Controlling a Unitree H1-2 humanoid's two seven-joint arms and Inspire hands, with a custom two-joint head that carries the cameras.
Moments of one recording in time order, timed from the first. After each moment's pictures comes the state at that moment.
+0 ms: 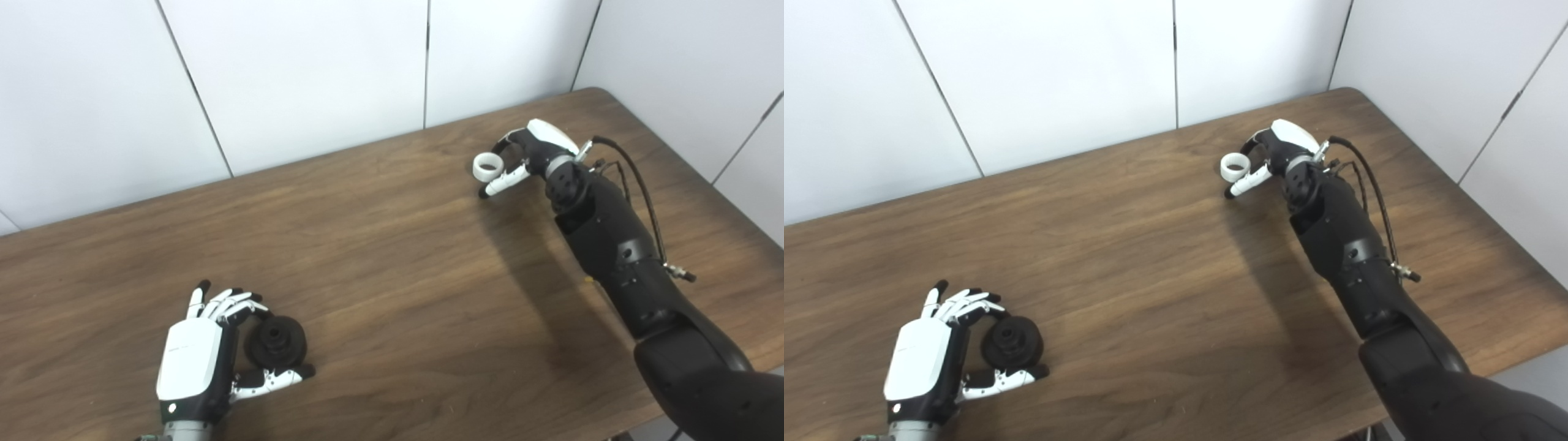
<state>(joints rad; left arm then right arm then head) 0.01 0.22 -0.34 -0.04 0.91 -0.05 0.20 -0.52 -0.47 0.02 0.32 -0.74 0.48 0.29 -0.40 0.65</state>
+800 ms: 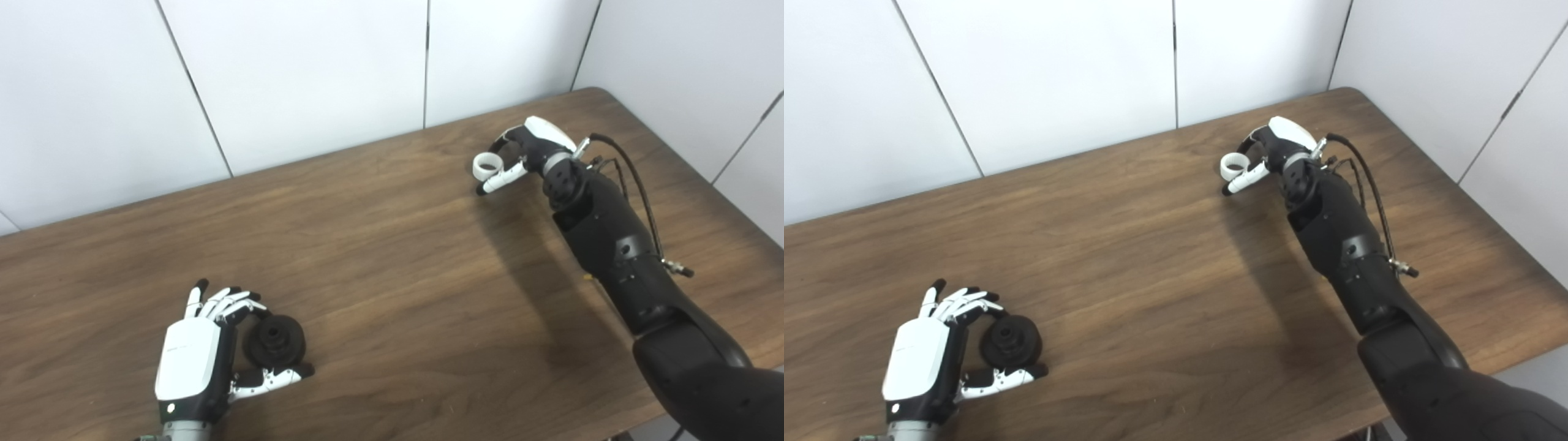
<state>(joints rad) 0.01 0.22 -0.34 -0.04 0.91 -0.05 0.21 -0.54 -0.47 0.03 0.33 -0.72 0.48 0.27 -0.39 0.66</state>
